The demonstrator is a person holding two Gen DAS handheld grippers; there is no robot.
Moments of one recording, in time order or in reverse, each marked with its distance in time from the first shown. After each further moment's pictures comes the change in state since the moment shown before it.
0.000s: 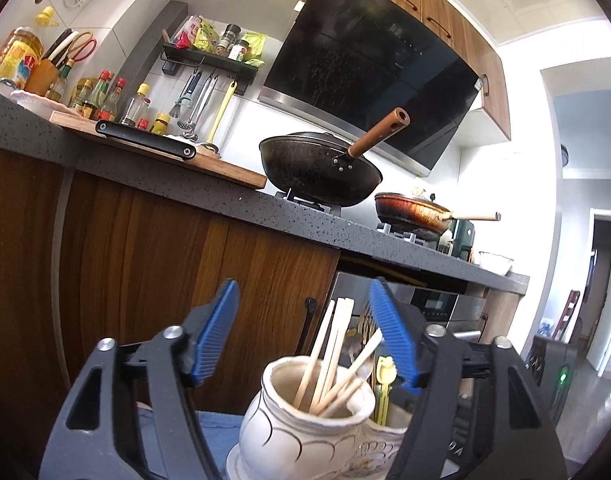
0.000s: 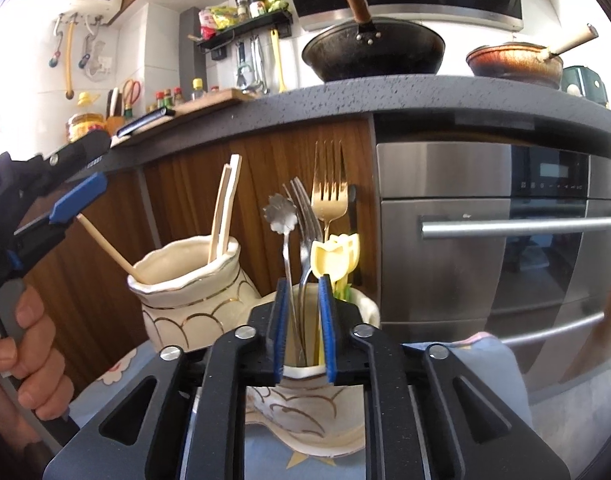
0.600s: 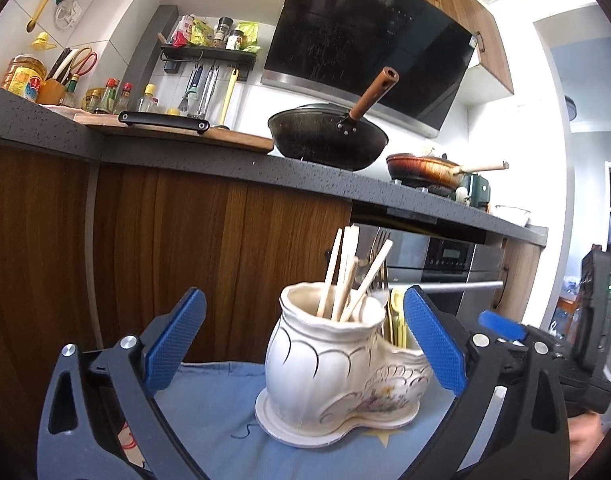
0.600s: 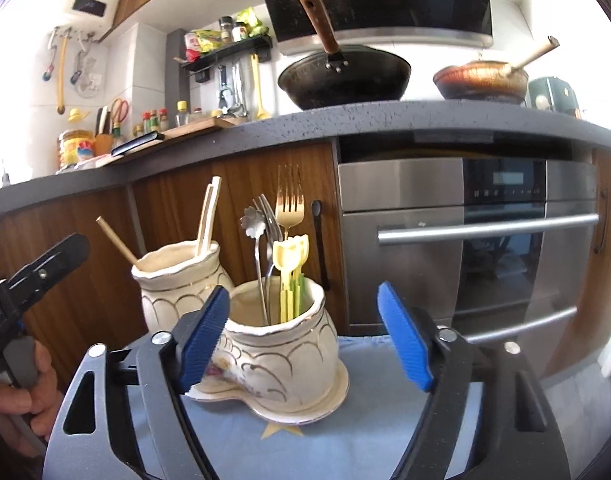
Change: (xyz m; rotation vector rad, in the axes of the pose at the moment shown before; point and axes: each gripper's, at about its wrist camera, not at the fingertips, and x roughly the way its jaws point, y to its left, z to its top) left arm -0.034 -0.014 -0.042 0.120 0.081 0.093; right arm -0.047 -0.013 -0.014 0.003 -0.074 -0.080
